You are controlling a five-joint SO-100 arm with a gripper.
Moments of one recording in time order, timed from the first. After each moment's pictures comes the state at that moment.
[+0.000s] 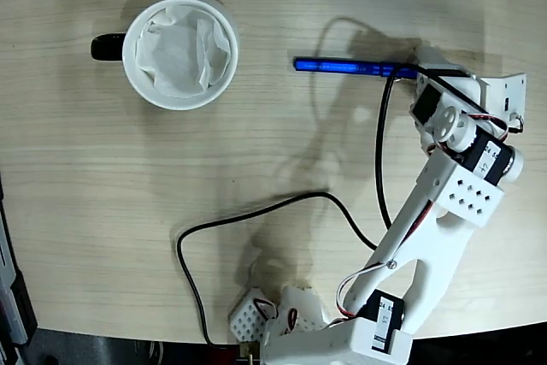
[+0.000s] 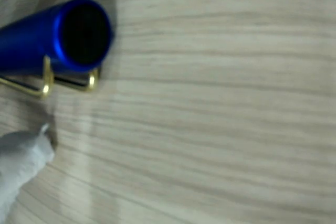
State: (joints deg) arm 22.8 34.3 38.2 85.4 -31.2
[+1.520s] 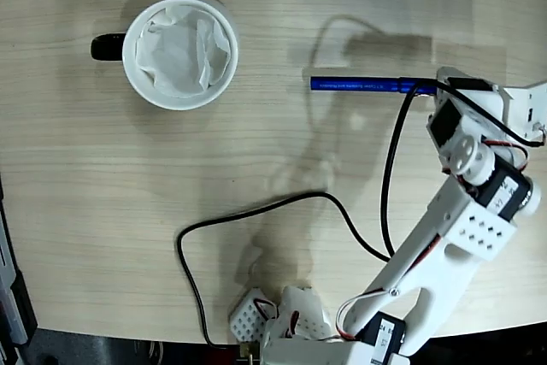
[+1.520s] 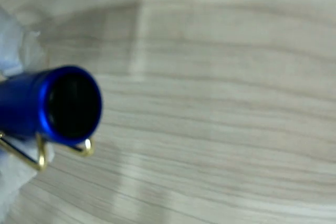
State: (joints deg) arm 23.9 43.2 38.1 85.4 -32.5
